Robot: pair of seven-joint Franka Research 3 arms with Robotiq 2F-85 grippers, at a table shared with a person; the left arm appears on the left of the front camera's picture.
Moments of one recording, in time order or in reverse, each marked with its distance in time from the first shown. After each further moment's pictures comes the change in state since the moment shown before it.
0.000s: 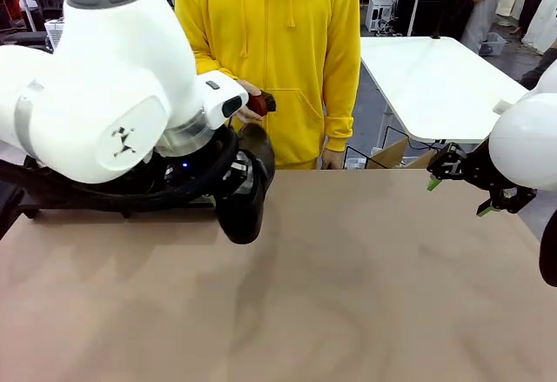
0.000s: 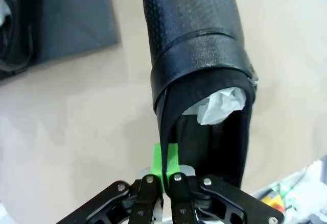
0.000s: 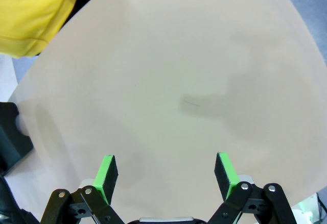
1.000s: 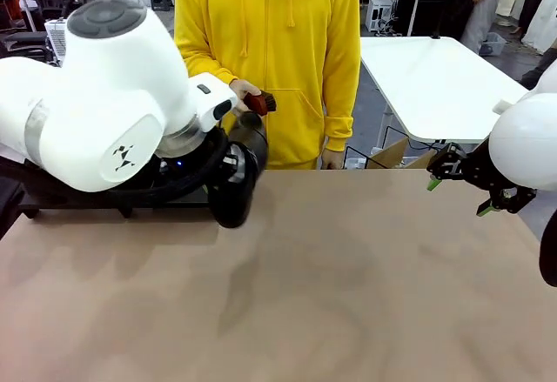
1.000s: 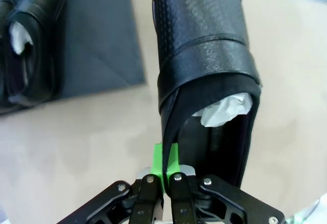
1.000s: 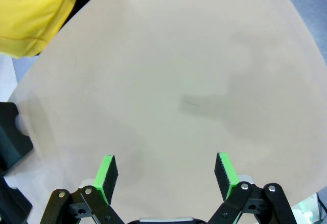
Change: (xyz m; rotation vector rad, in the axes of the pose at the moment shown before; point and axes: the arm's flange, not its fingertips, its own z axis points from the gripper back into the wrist) left arm 0.029 0.032 -0.026 0.050 -0.164 0.000; right arm 0.000 0.000 0.000 0.000 0.000 0.000
